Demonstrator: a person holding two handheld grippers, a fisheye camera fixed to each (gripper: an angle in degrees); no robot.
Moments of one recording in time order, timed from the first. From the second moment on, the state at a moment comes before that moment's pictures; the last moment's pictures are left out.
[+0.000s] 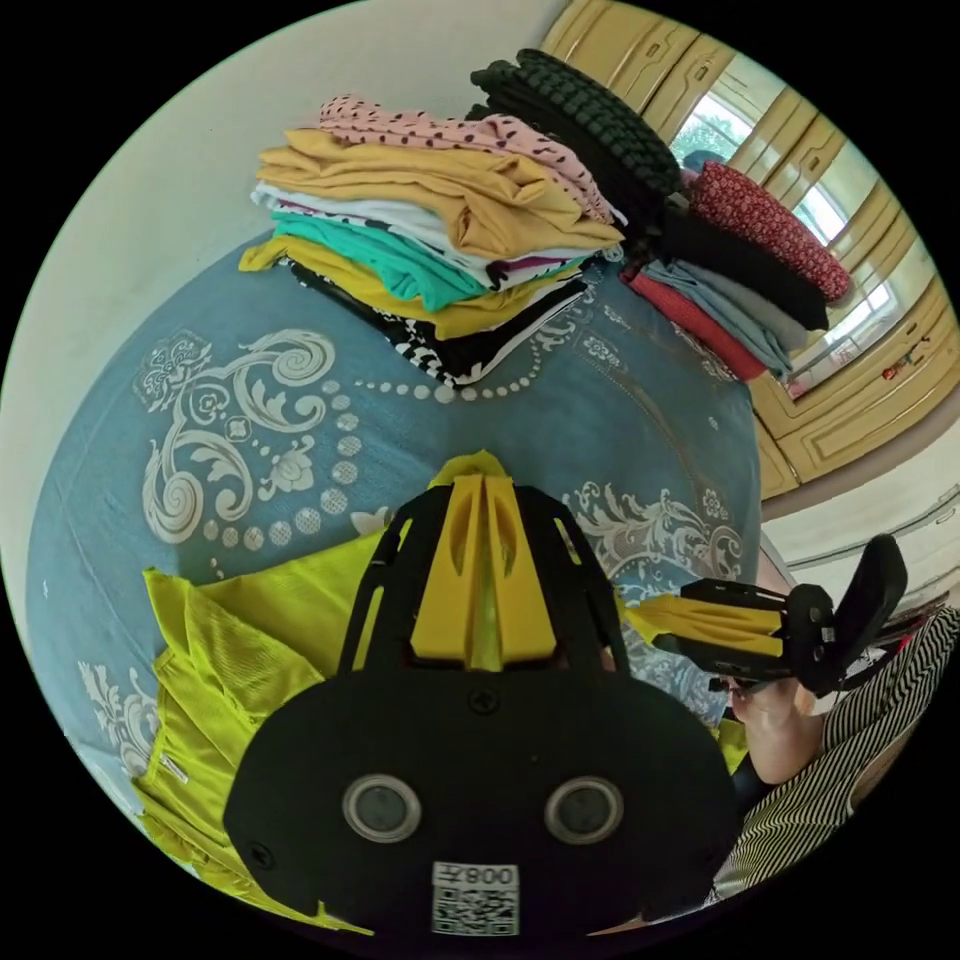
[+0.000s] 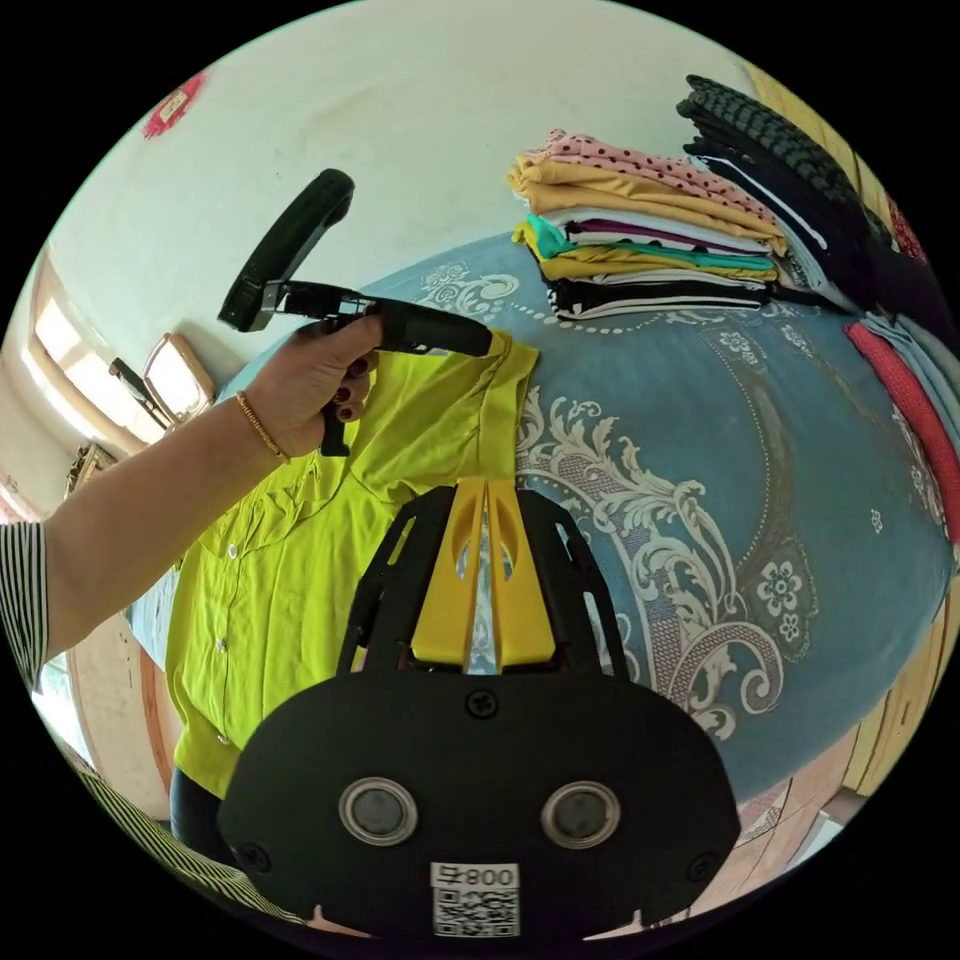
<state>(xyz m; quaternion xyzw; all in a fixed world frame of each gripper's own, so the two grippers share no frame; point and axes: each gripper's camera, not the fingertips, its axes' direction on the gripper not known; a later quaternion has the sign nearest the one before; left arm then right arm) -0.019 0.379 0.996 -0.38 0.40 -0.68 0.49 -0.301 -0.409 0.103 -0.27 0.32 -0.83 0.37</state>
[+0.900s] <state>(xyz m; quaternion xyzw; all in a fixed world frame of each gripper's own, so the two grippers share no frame) 0.016 0.356 1.053 -0.32 0.47 -0.66 0.49 -0.305 -0.510 0.137 -0.32 0.33 -0.79 0.41</state>
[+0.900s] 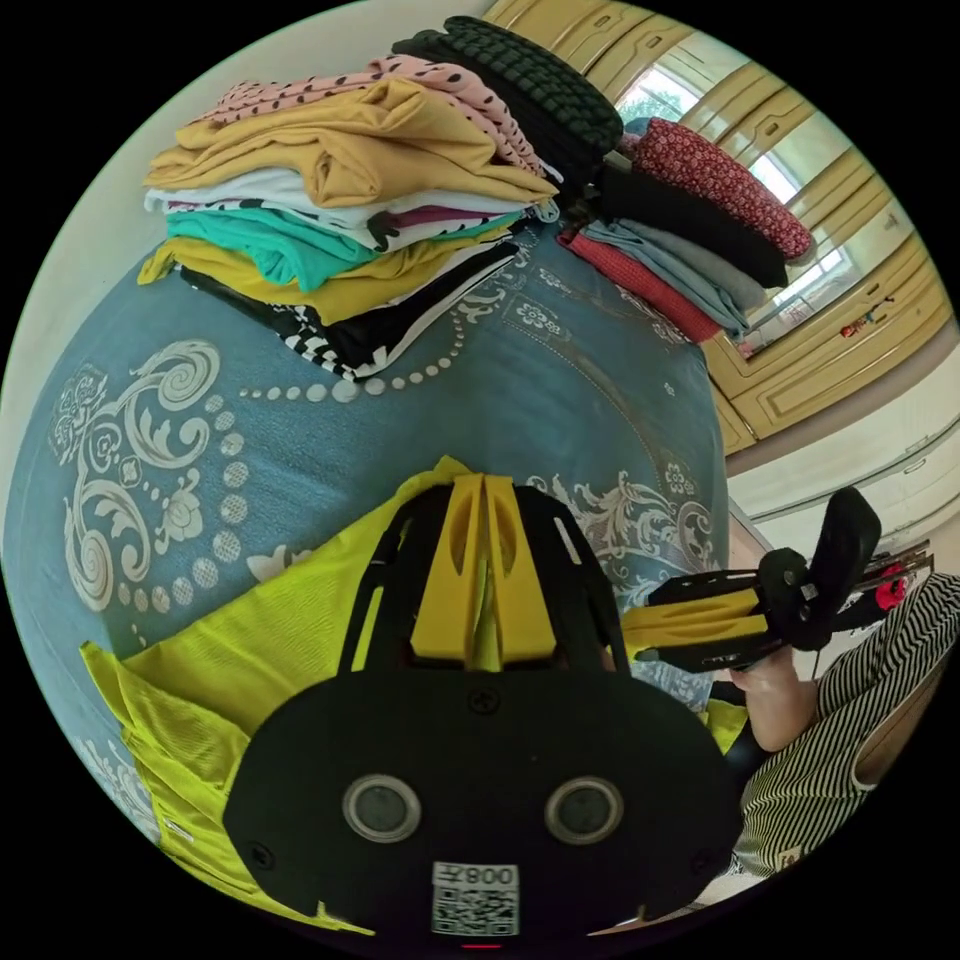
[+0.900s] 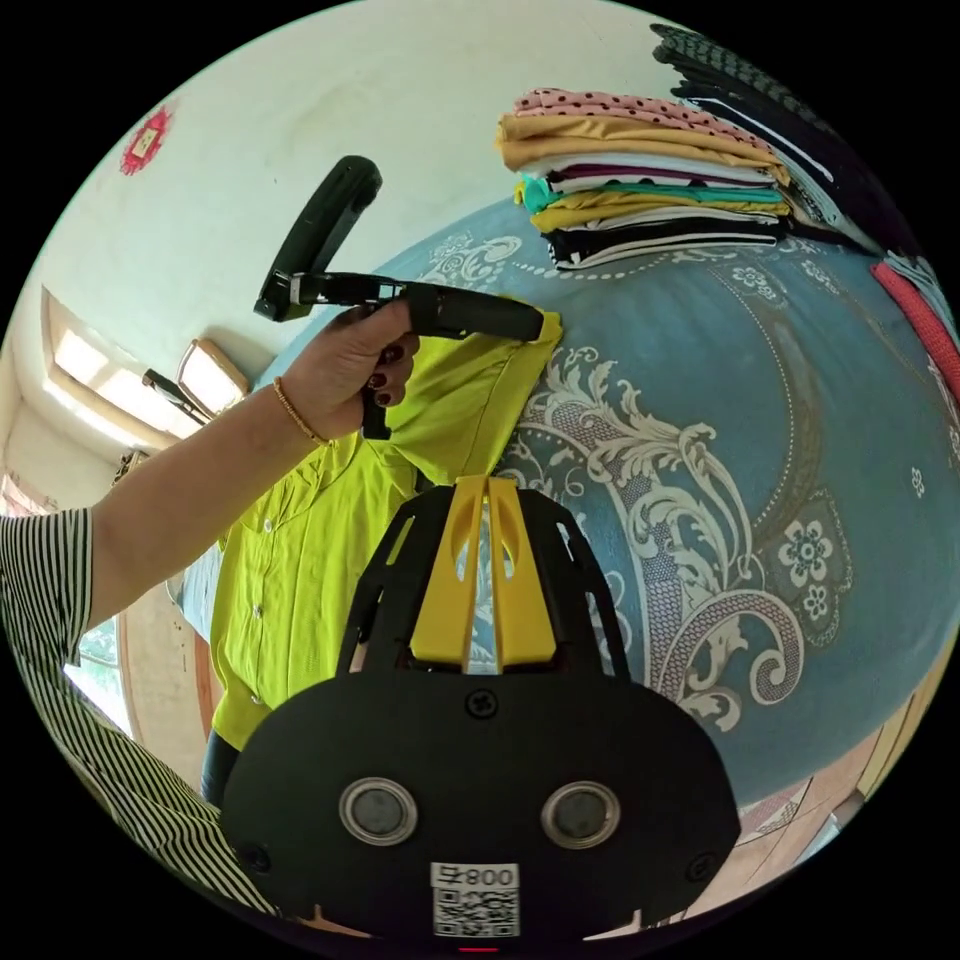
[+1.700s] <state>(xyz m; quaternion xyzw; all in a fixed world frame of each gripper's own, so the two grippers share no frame) 0.112 0.354 0.956 -0.31 0.48 -0.63 0.52 -0.318 -0.457 0.187 -0.36 0.33 -0.77 0.40</state>
